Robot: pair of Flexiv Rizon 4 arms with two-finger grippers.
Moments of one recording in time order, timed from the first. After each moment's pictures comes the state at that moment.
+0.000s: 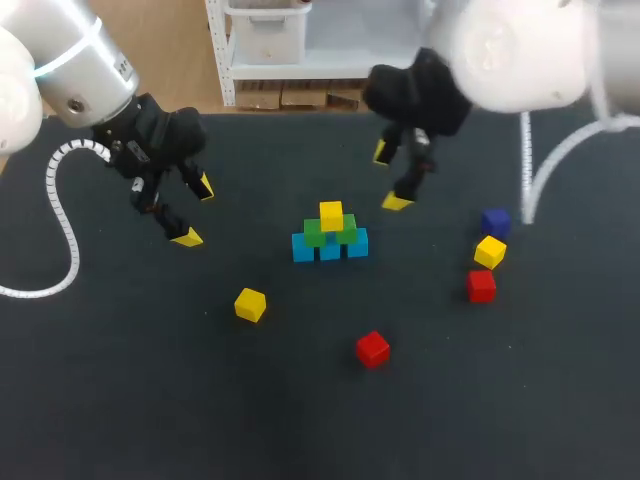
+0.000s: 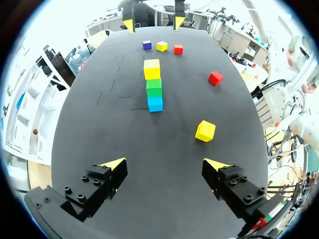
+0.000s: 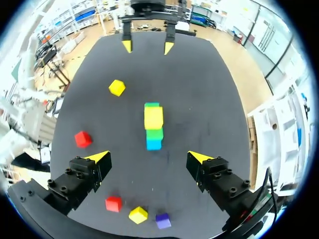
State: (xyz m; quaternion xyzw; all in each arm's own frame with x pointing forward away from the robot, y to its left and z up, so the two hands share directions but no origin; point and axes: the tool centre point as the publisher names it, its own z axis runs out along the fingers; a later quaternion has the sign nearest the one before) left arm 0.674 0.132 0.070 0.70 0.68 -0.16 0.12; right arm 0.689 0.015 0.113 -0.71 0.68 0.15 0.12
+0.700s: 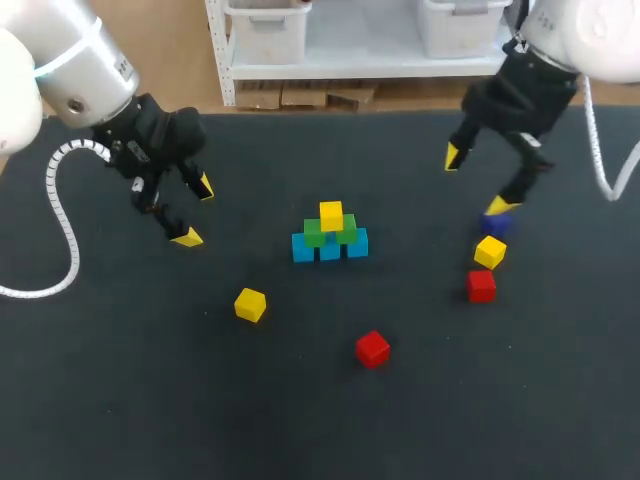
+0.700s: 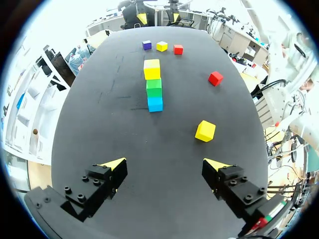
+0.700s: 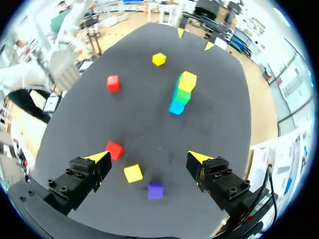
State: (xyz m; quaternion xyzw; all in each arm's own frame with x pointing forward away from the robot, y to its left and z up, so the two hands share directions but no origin) left arm 0.674 0.132 0.070 0.70 0.68 -0.16 0.12; right arm 0.683 -0.096 0.105 -0.84 0.52 0.14 0.12
